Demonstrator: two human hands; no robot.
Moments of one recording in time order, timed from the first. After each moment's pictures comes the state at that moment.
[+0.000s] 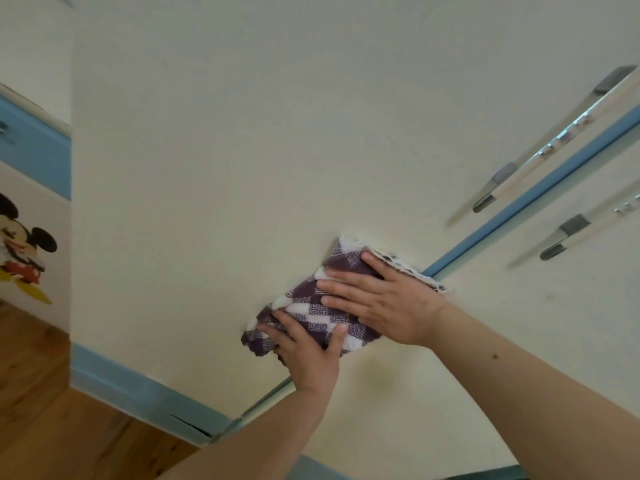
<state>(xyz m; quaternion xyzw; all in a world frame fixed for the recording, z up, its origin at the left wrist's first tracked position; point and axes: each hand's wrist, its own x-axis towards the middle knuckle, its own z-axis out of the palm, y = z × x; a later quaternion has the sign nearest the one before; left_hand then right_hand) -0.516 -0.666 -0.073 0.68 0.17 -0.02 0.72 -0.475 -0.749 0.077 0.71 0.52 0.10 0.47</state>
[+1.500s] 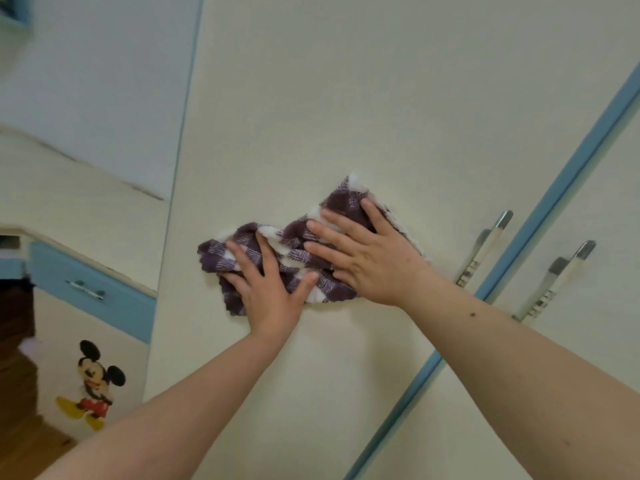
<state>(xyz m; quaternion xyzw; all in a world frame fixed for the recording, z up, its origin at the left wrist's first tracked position) -0.430 -0.493 0.120 0.81 0.05 0.24 0.53 -0.433 -0.631 0.240 0.72 0.38 0.38 0.44</state>
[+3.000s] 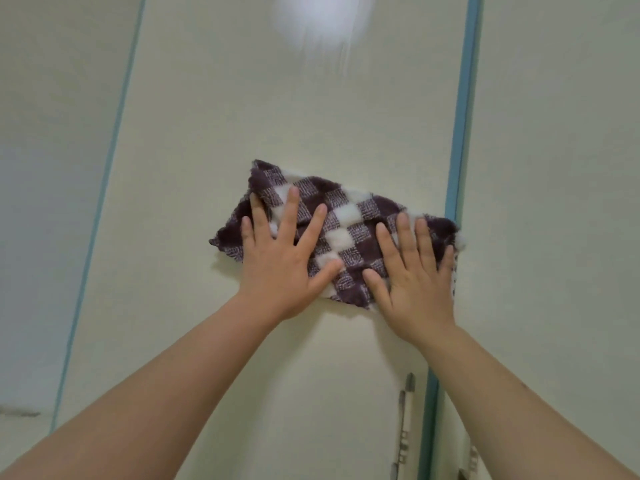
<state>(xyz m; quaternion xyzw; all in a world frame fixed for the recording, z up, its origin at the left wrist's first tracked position) -0.399 -0.502 0.410 0.78 -0.23 0.56 0.15 -0.458 -0.691 0.401 0.80 -0.02 0.59 0.13</state>
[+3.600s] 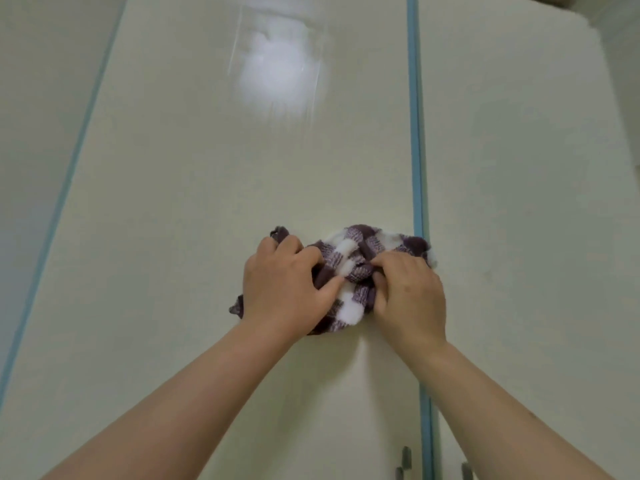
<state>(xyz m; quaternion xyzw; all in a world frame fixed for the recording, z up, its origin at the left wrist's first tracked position) -0.426 -0.516 0.472 0.67 -0.31 0.61 0.28 -0.481 -0.666 0.461 0.67 0.00 0.74 0.09</state>
